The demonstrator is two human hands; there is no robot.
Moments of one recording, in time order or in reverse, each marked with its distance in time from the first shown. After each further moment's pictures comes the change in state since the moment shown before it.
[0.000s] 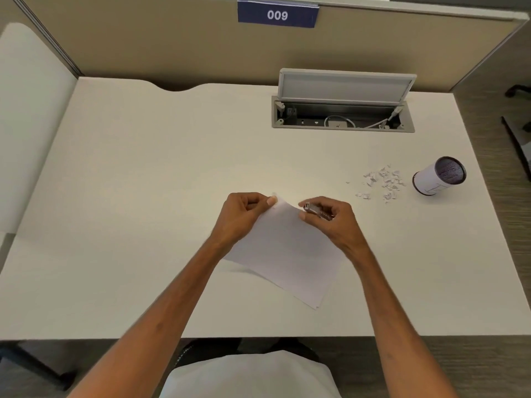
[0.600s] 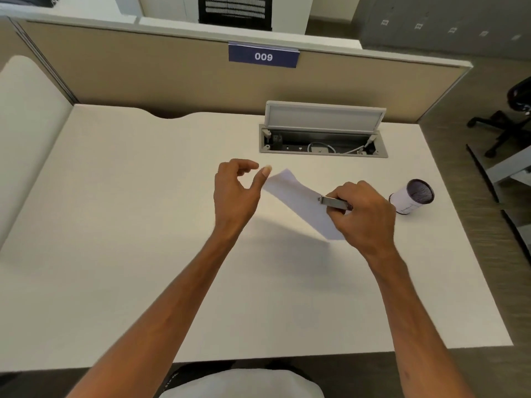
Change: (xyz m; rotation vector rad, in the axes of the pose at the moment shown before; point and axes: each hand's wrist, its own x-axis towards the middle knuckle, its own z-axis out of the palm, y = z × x) left_hand 0.020 0.072 0.011 0.097 0.445 0.350; right_hand -0.011 -0.083 -0.056 -0.946 0.466 -0.550
